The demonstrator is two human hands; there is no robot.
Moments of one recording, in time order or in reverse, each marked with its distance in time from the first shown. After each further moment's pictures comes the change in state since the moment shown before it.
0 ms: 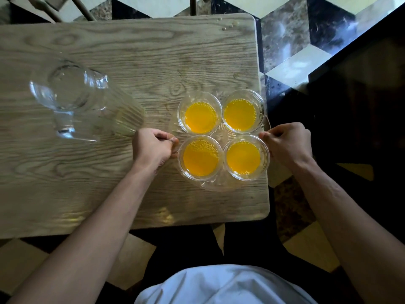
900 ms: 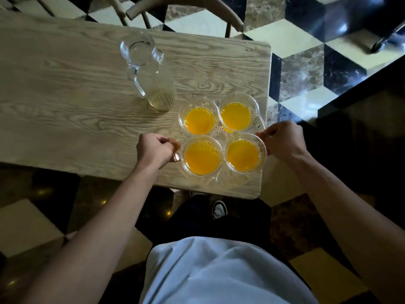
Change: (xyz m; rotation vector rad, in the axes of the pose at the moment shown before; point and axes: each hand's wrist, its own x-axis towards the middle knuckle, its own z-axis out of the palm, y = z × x) left_hand -0.118 -0.044 -0.046 -0.230 0.164 -0.104; right_hand -0.061 -0.017 -0.028 -0.074 -0.121 -0.192
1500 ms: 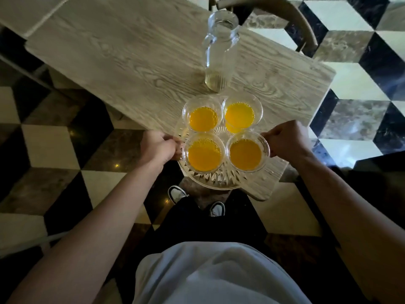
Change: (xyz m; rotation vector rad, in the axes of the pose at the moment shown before) left_hand -0.095 -0.065 -0.048 -0.180 0.315 -0.172; right_hand -0.026 -0.039 0.030 -0.212 -0.241 -0.287
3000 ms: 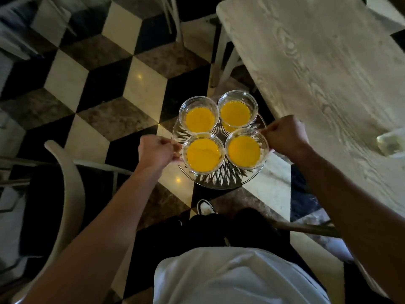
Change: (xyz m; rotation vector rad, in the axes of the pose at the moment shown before) left_hand 0.065 -0.199 -0.347 -0.348 0.380 -0.243; right_hand -0.081 -0.305 0.324 -0.312 -0.360 -0.440
